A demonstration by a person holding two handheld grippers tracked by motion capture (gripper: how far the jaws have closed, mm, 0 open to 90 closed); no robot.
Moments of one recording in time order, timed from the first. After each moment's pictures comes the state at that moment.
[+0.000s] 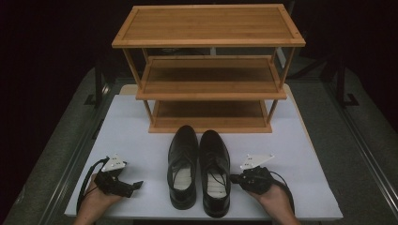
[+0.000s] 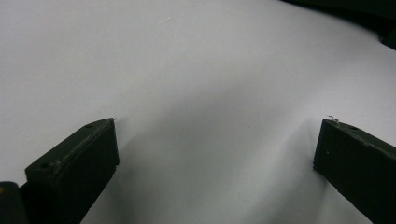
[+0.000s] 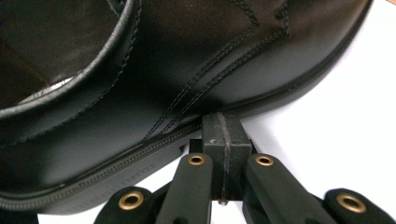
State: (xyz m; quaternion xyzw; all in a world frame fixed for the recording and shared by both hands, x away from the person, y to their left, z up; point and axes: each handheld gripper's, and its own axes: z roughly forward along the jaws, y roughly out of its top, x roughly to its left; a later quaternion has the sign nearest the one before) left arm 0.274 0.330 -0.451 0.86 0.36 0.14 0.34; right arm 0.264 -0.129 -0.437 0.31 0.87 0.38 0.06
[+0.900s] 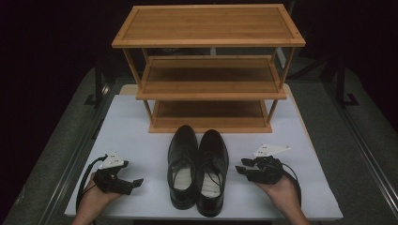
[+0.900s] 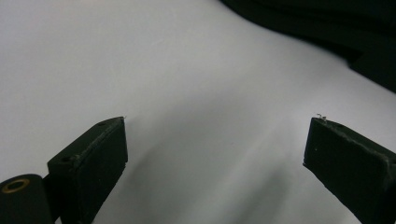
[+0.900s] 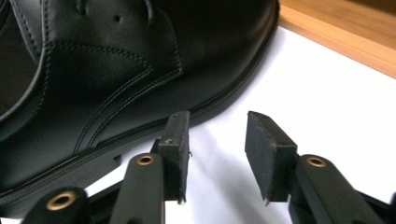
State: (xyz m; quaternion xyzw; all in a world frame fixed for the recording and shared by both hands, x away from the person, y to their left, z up) left arm 0.274 0.327 -0.437 0.85 0.36 0.13 0.36; right arm 0.278 -0.157 -0.418 0.37 0.83 0.41 0.09
